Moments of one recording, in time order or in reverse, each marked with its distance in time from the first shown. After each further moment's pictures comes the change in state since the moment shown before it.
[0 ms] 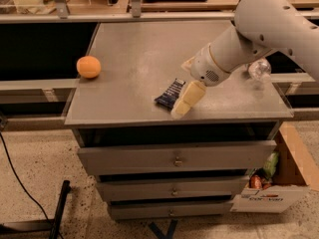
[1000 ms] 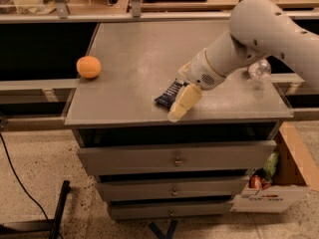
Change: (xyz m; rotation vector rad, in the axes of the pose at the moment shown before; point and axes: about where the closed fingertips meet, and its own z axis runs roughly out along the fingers) arm 0.003 0.003 0.015 -0.031 -0.004 0.023
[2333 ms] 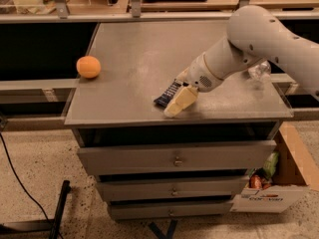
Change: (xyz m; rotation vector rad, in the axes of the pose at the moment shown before) arm 0.010 -0.011 0.019 -0.006 -0.006 0.070
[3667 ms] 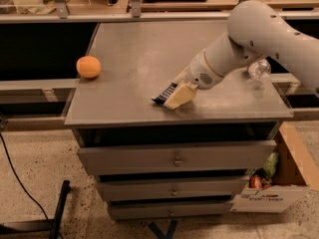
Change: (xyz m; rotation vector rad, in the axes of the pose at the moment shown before) arm -0.006 0.000 -0.008 -0.001 0.000 0.000
